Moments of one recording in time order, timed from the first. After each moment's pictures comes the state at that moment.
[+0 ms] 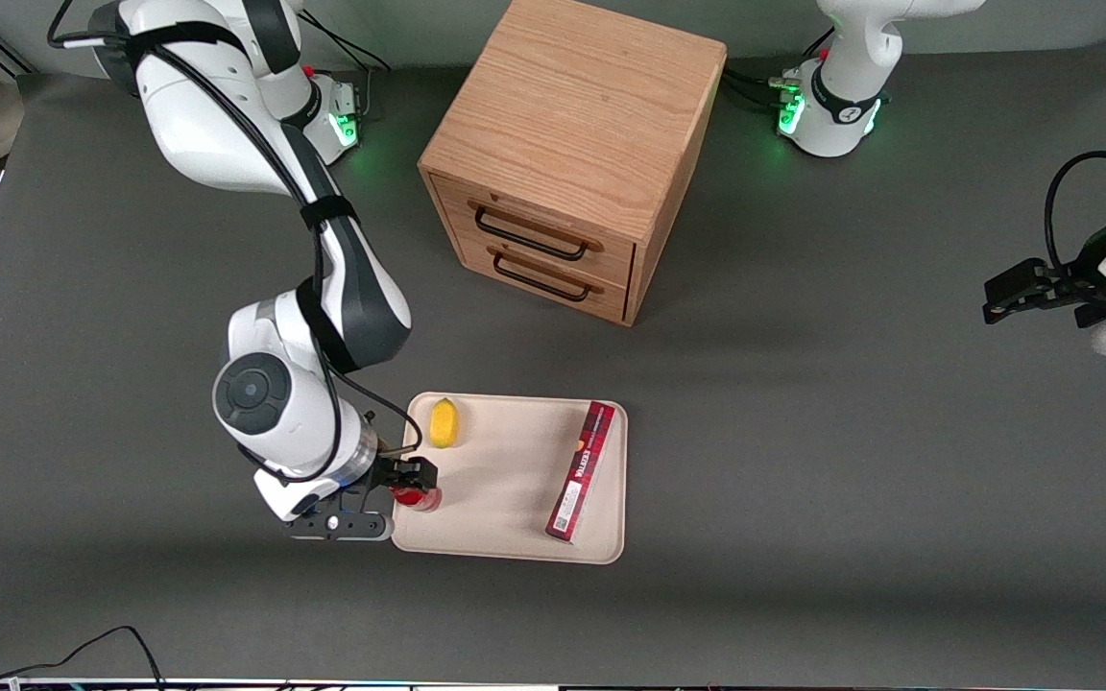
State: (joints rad) arm 0.48 0.75 -0.18 -1.11 0.13 1.98 0.35
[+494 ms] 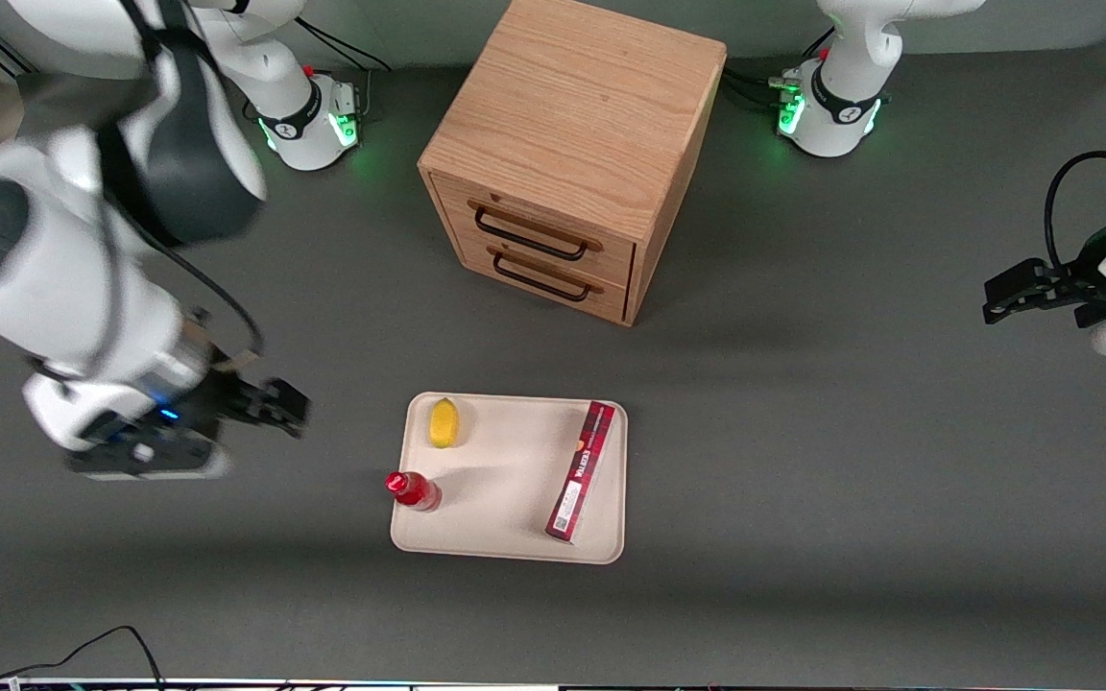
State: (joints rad) arm 0.38 0.39 -0.19 -1.17 0.03 1.69 0.20
